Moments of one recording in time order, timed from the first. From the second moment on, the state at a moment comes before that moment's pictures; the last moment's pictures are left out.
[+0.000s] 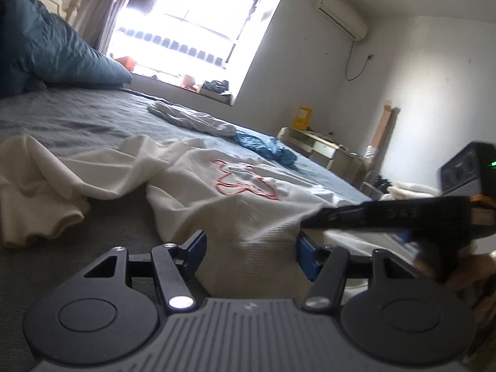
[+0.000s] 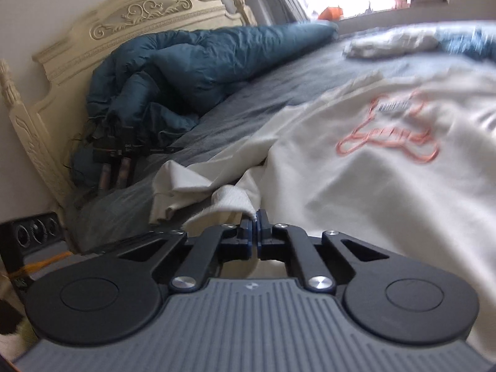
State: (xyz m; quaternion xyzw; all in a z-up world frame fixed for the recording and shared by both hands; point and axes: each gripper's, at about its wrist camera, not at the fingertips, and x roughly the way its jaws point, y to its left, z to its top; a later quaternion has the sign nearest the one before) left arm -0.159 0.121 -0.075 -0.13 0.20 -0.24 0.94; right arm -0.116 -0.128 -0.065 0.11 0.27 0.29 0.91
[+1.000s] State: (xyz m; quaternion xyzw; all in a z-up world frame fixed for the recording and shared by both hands) left arm -0.291 0.151 -0.079 -0.21 0.21 -0.14 0.94; right arm -0.225 -0.072 -0.036 -0.16 0.24 0.34 0.90
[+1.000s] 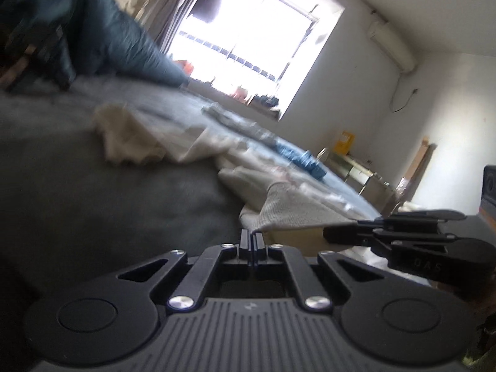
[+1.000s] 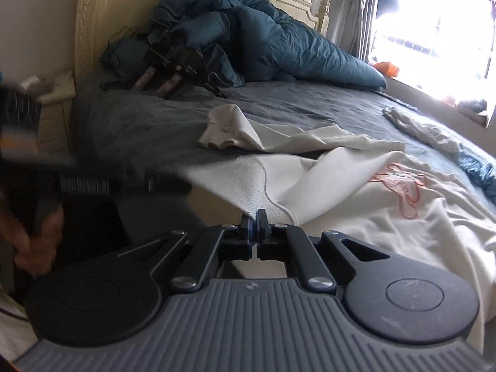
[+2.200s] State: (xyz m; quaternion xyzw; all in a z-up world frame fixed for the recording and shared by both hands) left arm -0.142 0.216 -0.093 -0.42 0.34 -0.19 0.82; right arm -0.230 -0.078 -0.077 -0.16 0.25 0.37 0.88
